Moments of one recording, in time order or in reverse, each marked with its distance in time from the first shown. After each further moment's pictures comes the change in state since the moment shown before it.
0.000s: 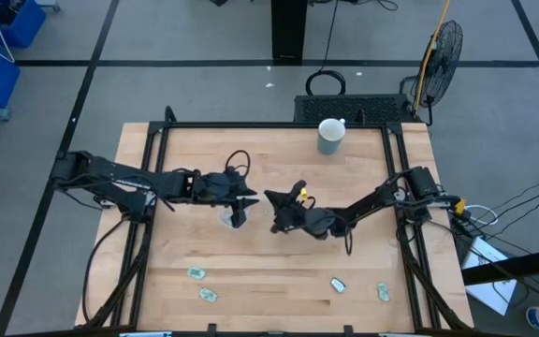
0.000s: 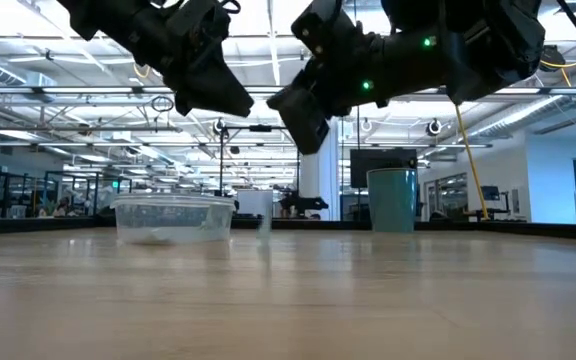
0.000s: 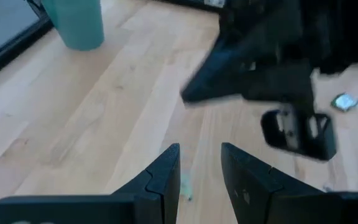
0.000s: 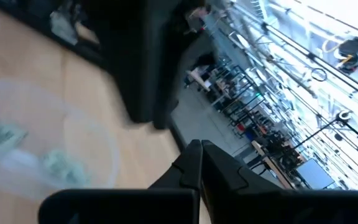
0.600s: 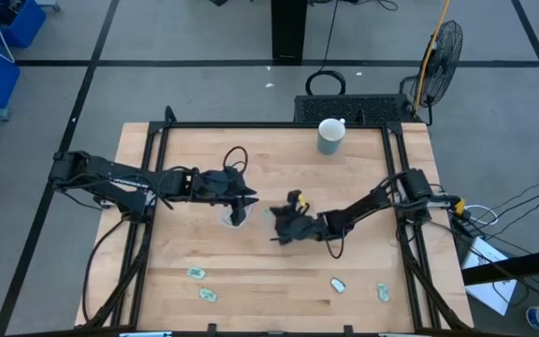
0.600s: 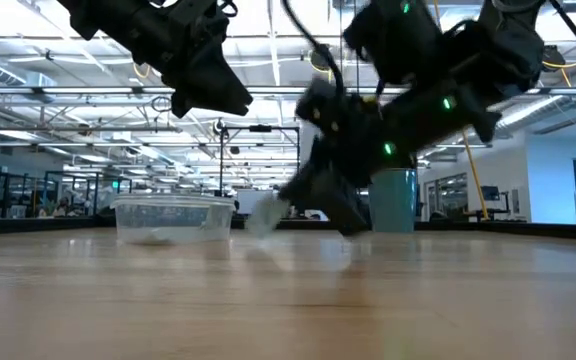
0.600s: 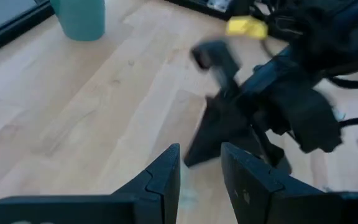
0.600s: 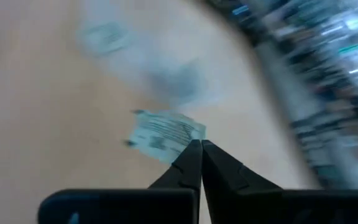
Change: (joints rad) left arm 0.014 -0.018 0.000 -0.008 0.028 -0.100; right arm 0.006 0.043 -0.001 -0.469 -0.122 0.403
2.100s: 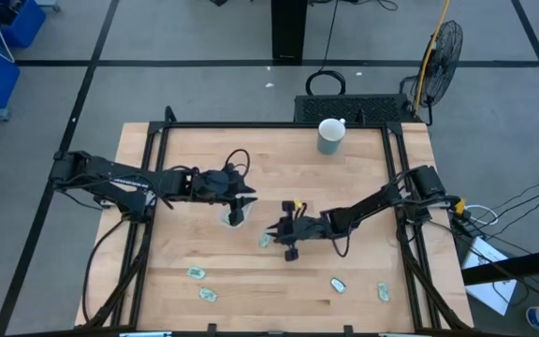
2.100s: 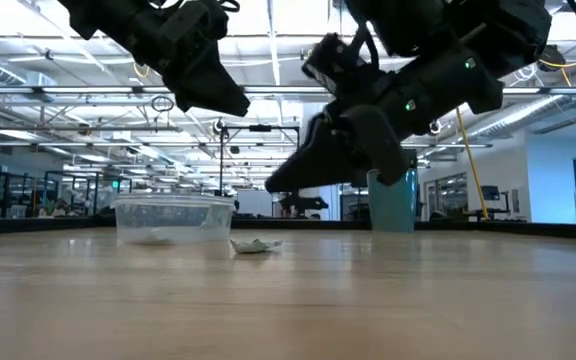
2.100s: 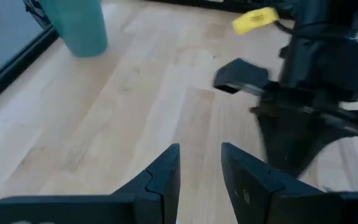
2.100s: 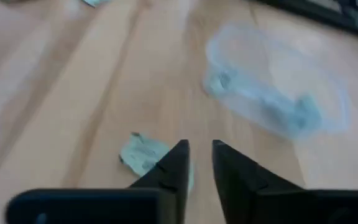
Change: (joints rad) left arm 0.000 0.000 0.000 -0.019 -0.019 0.183; right arm 0.012 -0.090 0.002 -0.129 -0.449 0.264
